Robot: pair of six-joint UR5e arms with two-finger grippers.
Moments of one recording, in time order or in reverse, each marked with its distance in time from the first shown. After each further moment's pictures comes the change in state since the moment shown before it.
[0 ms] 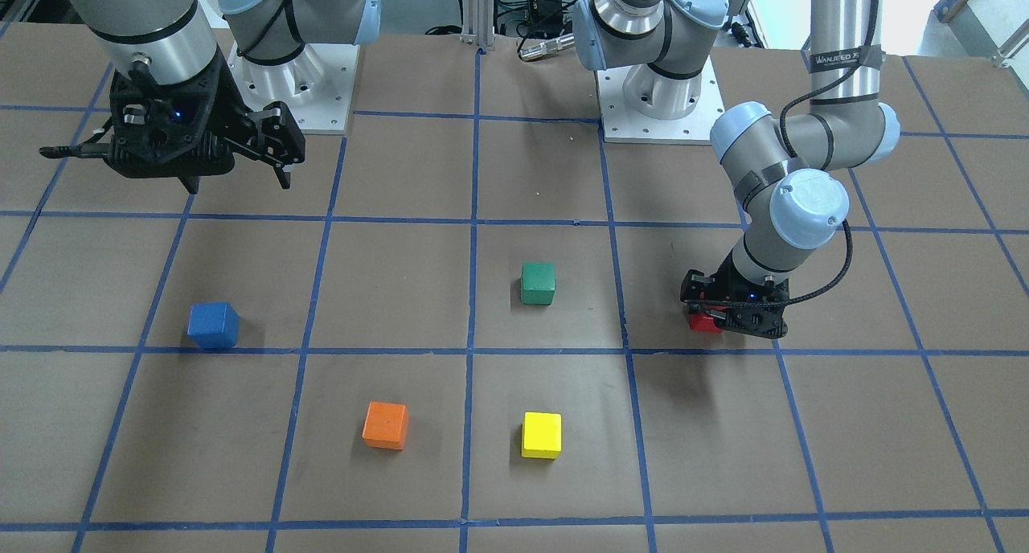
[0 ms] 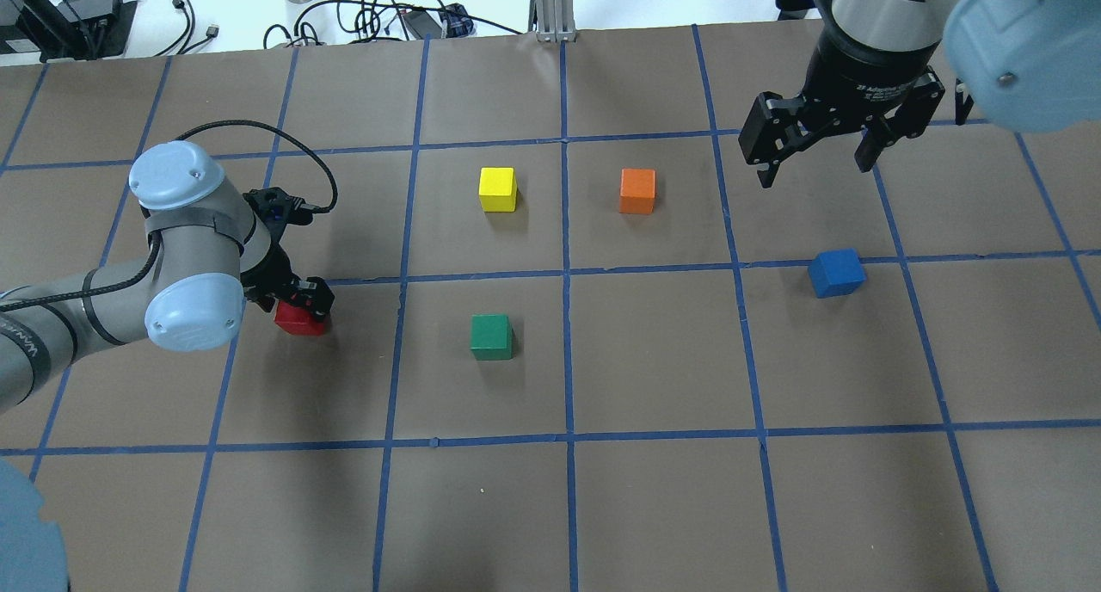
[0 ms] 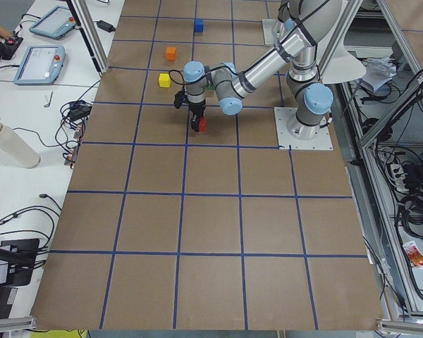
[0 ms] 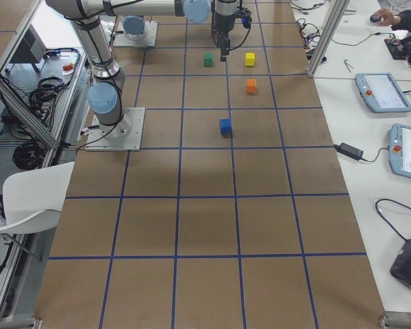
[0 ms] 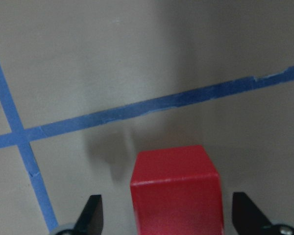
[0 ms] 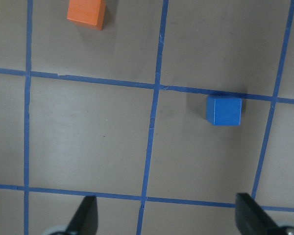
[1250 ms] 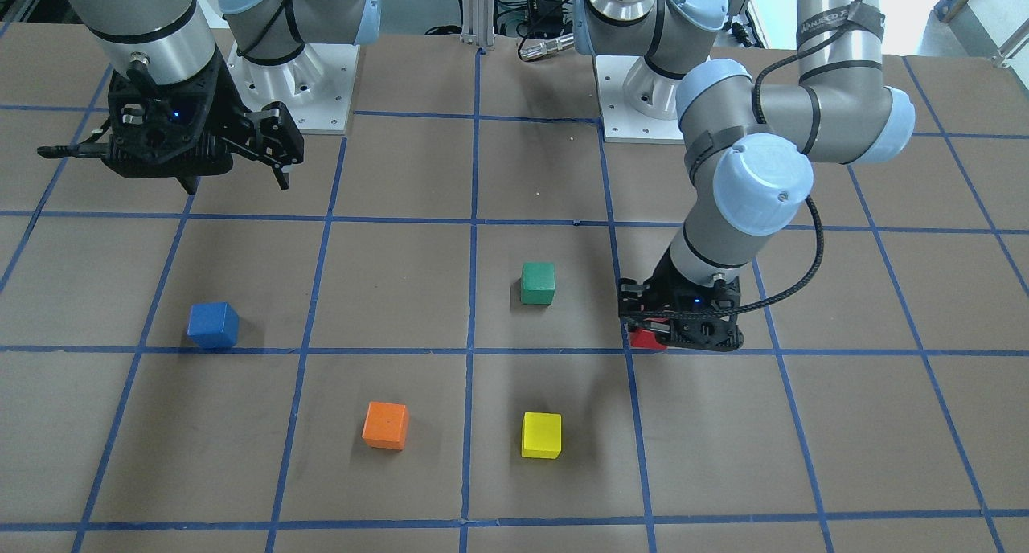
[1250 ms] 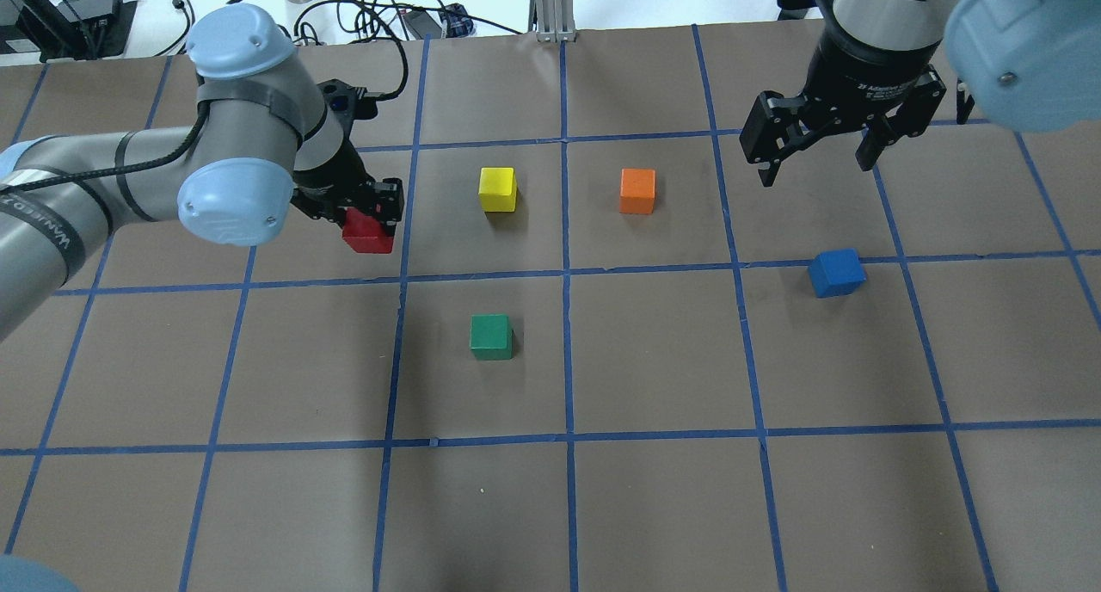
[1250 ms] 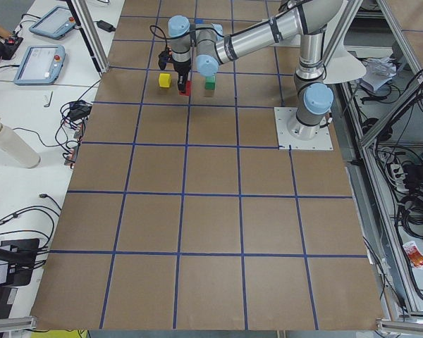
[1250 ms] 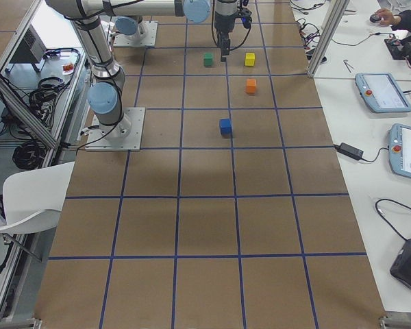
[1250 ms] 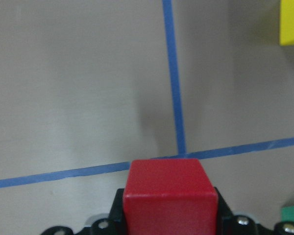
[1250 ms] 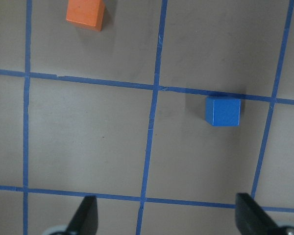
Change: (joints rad) left arm -0.271 0.009 0.343 -0.314 -0.099 -0.430; right arm -0.001 0.000 0.000 -0.003 -0.002 0.000
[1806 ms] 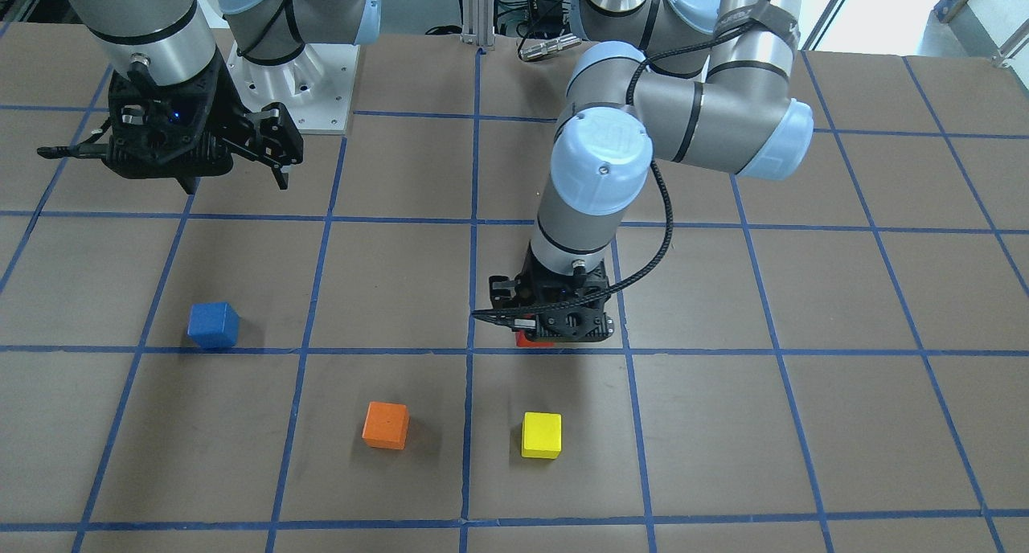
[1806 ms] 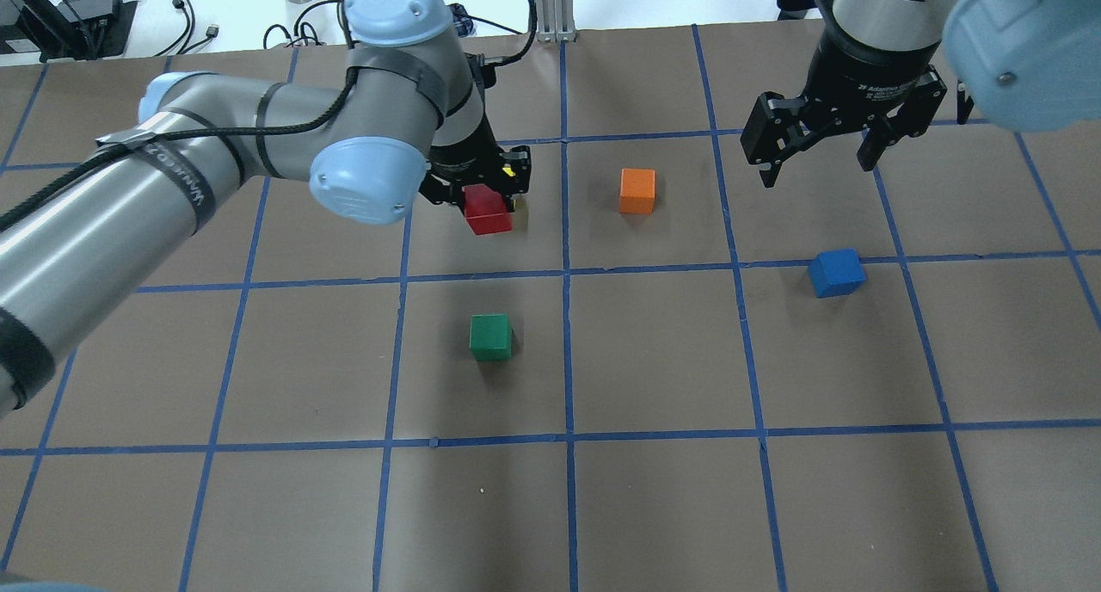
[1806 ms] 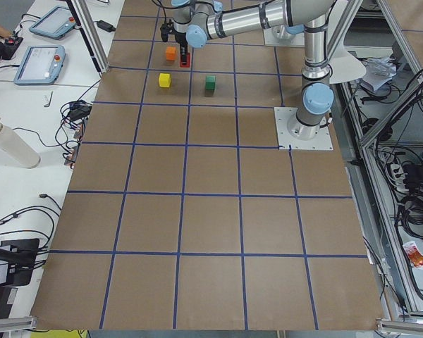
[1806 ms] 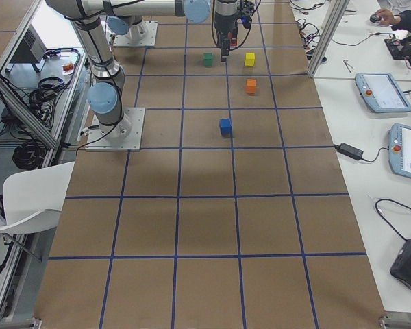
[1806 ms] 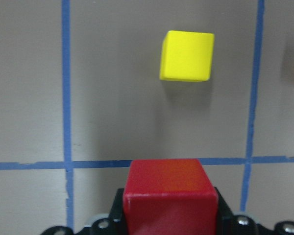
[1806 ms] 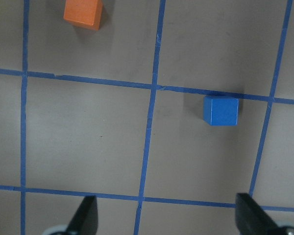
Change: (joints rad) left arm -0.241 -0.101 0.151 -0.012 -0.028 -0.368; right arm 0.000 0.001 0.000 0.001 -0.007 -0.001
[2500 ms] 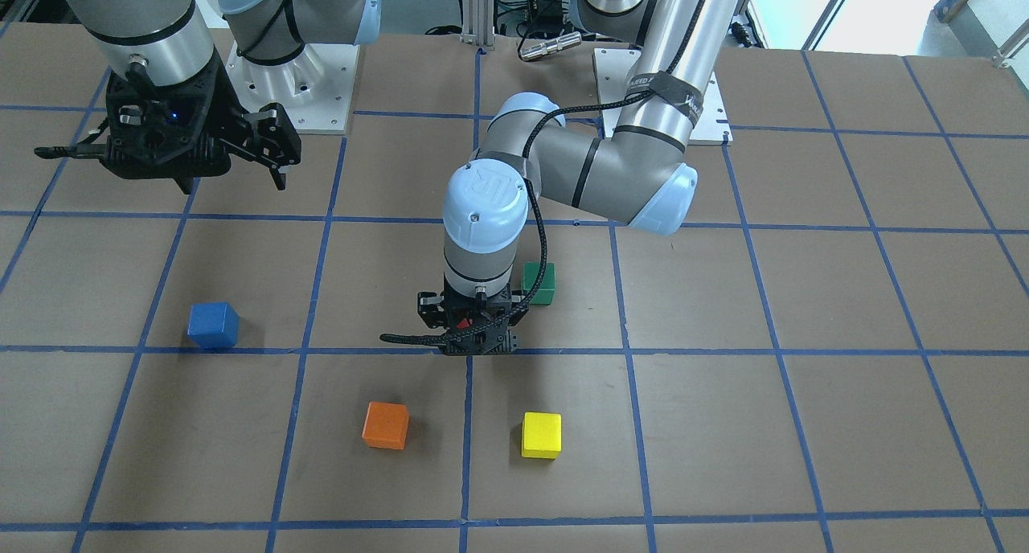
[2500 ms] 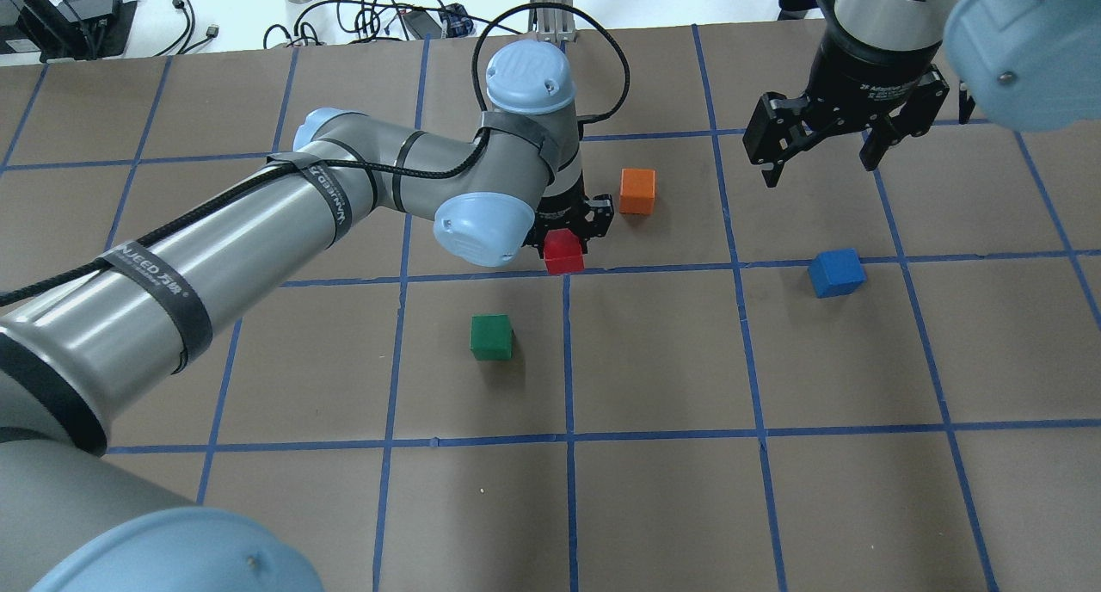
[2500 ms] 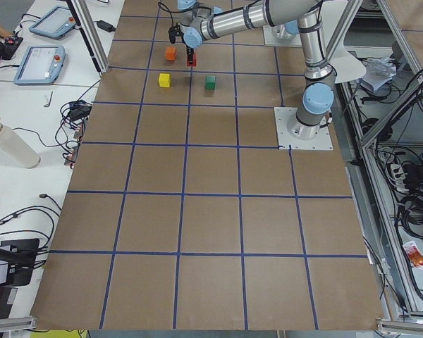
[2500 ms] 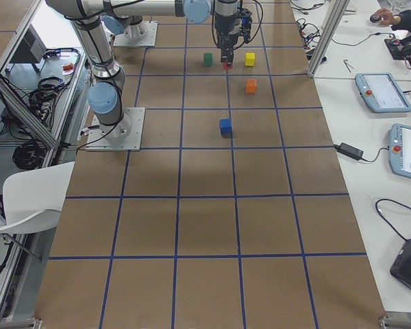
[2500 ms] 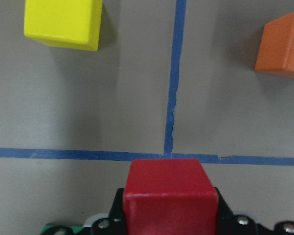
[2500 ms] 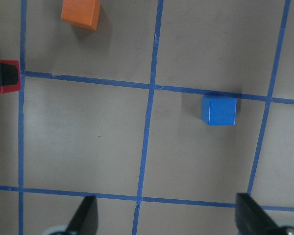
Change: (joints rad) left arm -0.114 -0.139 0.003 0.092 0.009 -0.098; right arm -0.001 0.001 0.000 0.000 -0.004 -0.003
